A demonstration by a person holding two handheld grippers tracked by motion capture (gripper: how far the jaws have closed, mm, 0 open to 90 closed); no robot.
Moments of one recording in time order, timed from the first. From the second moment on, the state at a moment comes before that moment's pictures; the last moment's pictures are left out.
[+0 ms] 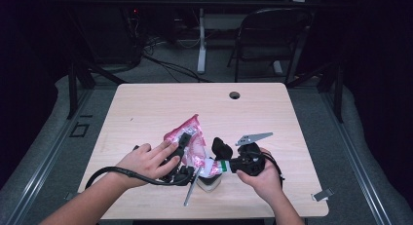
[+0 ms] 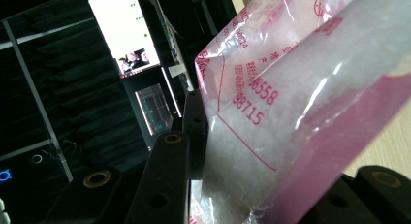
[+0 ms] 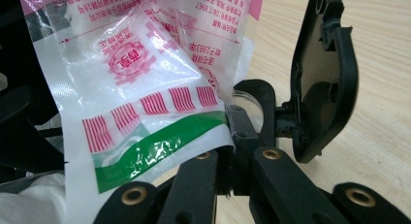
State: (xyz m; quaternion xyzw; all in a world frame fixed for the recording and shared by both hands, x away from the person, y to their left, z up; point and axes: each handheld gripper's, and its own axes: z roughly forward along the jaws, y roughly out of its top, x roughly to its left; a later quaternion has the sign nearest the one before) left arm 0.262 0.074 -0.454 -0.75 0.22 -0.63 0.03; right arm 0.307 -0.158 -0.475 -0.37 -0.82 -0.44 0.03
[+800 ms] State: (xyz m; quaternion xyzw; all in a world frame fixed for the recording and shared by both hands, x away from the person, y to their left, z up) left arm 0.261 0.073 -0.451 -0.75 0.23 -0.63 0.02; right arm 0.307 -0.157 -0.475 -0.37 -0.82 -0.44 0.02
